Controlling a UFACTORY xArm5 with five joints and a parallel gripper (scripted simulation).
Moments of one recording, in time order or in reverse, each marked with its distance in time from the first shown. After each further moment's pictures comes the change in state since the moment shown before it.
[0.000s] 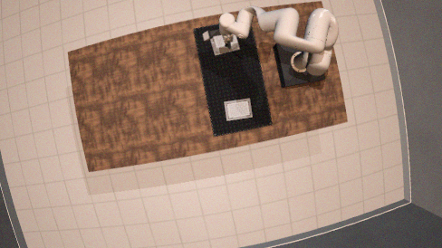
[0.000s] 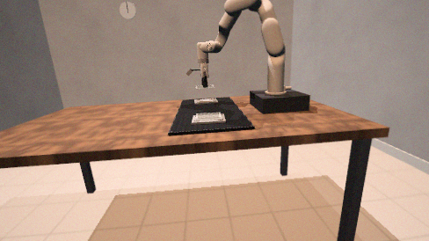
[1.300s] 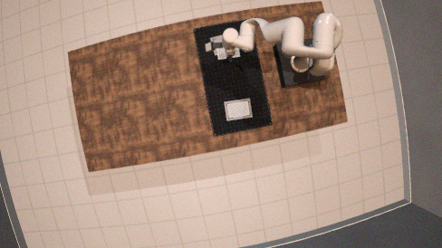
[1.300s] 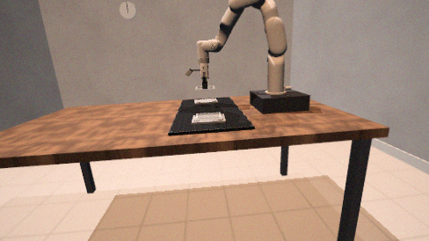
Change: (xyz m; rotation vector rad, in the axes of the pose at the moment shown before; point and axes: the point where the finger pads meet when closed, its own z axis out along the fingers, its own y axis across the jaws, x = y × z) arm 0.006 -0.076 -0.002 0.001 0.001 0.126
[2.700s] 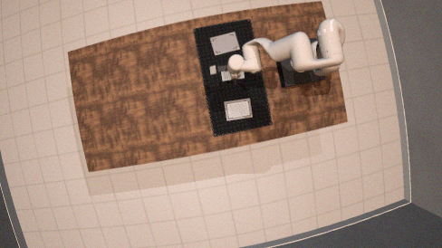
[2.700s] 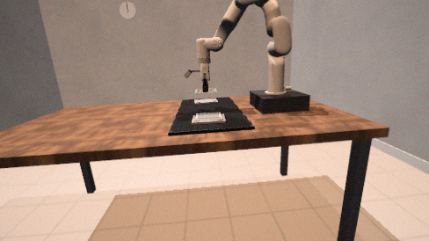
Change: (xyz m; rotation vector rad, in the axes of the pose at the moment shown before) arm -0.006 -0.127 0.000 0.002 0.001 -0.001
